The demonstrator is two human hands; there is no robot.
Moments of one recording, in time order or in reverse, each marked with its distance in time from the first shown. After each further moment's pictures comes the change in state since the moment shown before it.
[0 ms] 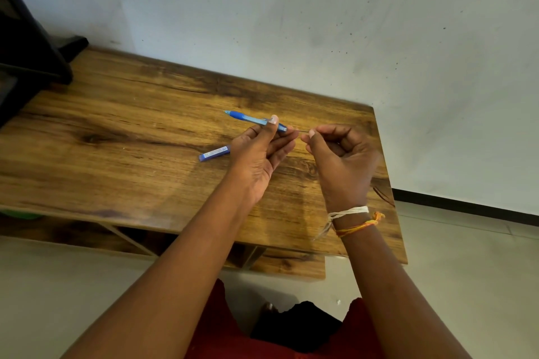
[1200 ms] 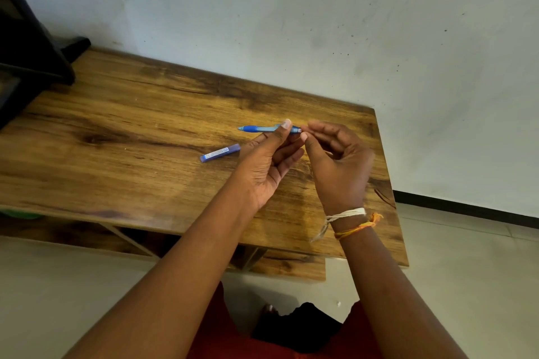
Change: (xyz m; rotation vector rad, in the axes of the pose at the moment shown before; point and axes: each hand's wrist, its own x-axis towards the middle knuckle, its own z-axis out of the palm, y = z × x) left_hand 0.001 -0.008 -0.003 -0.032 -0.100 -0.107; right_hand -0.002 0.000 0.000 -0.135 -0.102 -0.118
